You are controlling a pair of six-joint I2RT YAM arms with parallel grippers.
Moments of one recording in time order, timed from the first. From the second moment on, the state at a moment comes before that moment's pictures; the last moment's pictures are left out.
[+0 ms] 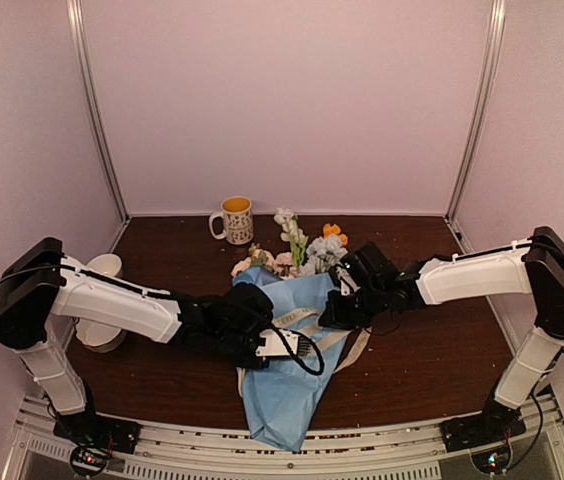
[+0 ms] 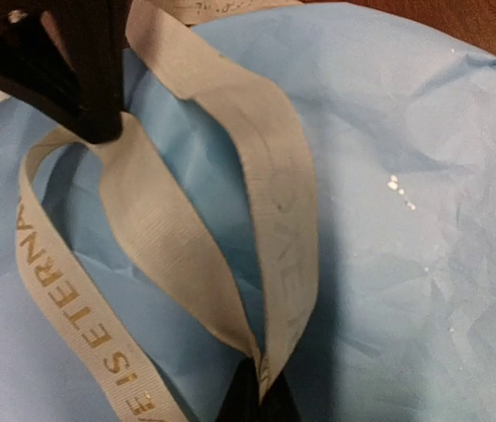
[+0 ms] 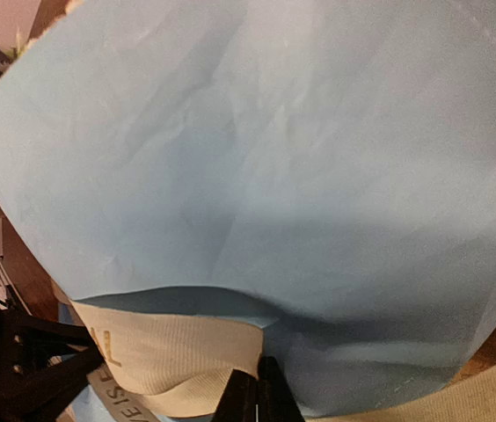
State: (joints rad) left arm -1.11 1.74 0.95 -0.11 -0.12 0.73; right arm 0.80 1.69 0.98 -0.17 -0.20 0.78
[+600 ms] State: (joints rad) left arm -1.04 1.55 0.91 0.00 0.03 0.61; right arm 0.89 1.67 1.09 -0.53 -0.26 0.48
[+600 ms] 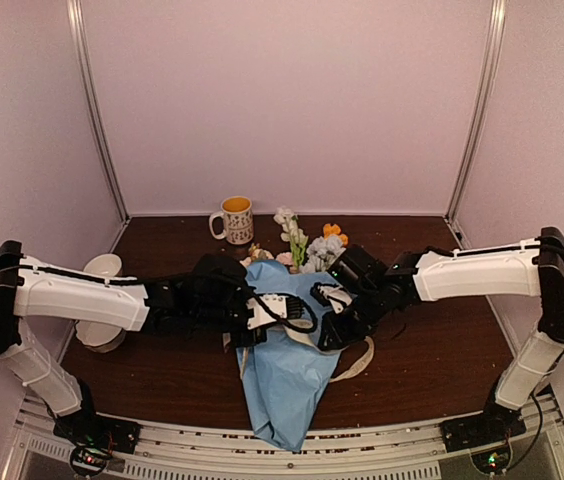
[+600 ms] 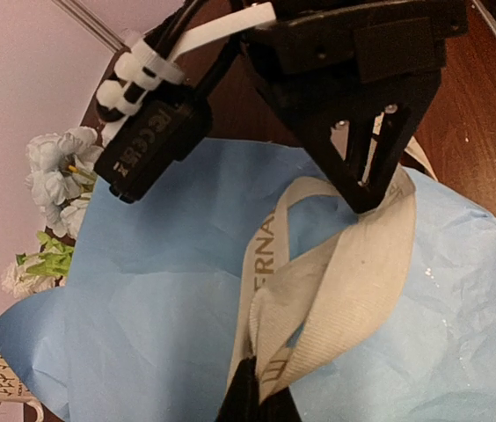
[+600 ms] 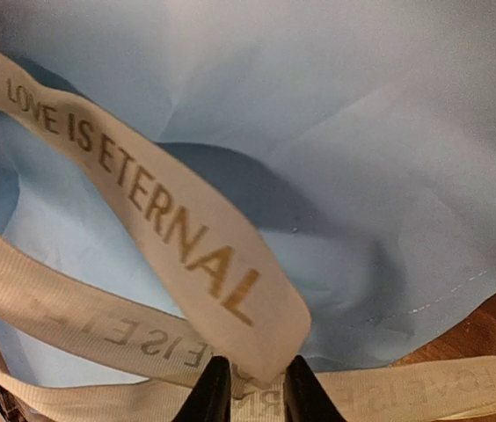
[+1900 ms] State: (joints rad) left arm -1.01 1.56 0.91 0.00 0.02 0.55; right arm 0.98 1.63 0.98 -0.34 -0.08 0.43
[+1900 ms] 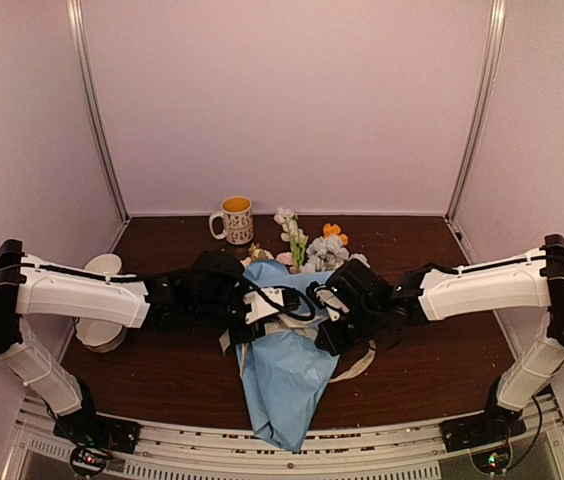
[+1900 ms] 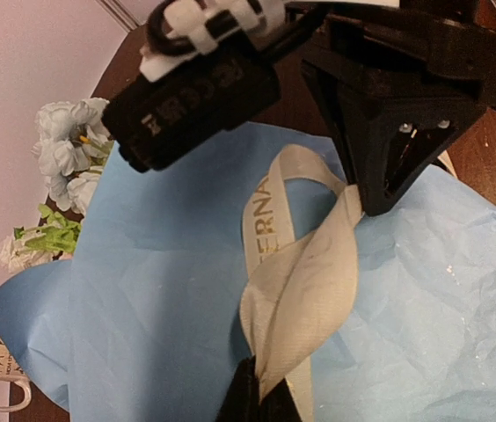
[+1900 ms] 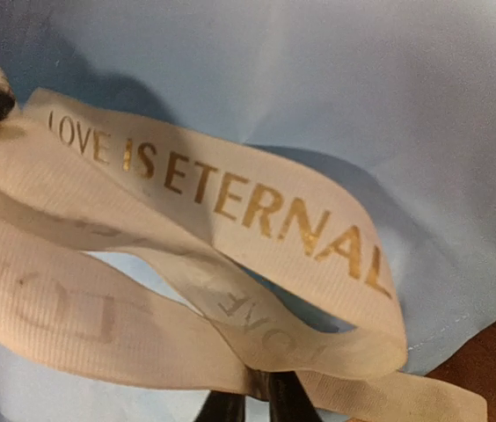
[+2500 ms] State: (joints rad) left arm -1.00 1.56 0.89 0.01 0.02 0.52; right arm 0.93 1.55 1.08 -0.45 0.13 0.46
